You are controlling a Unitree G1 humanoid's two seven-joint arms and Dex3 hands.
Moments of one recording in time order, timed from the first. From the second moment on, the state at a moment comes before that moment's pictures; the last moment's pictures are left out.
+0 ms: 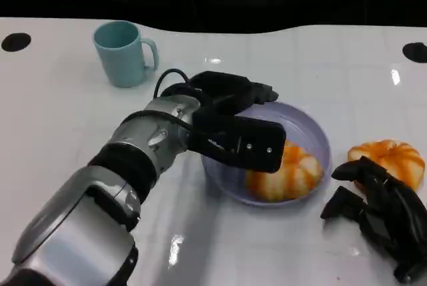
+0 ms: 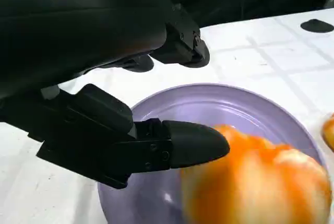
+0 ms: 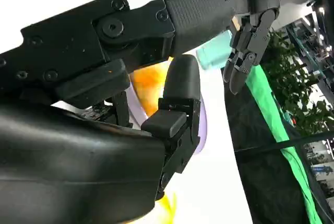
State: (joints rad) left arm -1.04 -0.01 -0.60 1.17 0.68 -0.29 -0.07; right arm -0.26 -0.01 -0.25 0.76 0.36 -0.23 0.65
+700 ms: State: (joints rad) left arm -0.94 0.09 -0.44 1.01 0.50 -0.47 -0.08; right arm -0.25 -0.01 -0.24 0.75 0.36 -0.24 0.65
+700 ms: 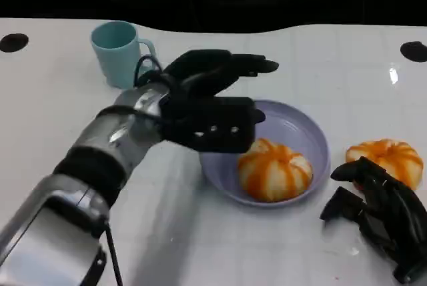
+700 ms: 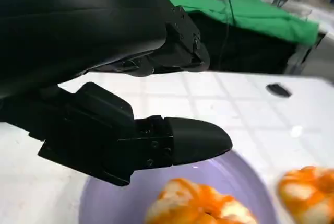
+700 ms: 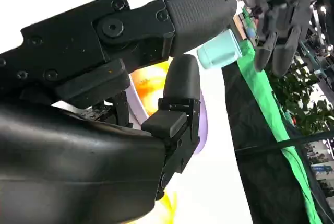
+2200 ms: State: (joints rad) left arm 0.02 -0.04 0.14 0.08 -0.70 0.39 -0.62; right arm -0.24 -0.01 -0.25 0.77 0.35 -0.25 0.65
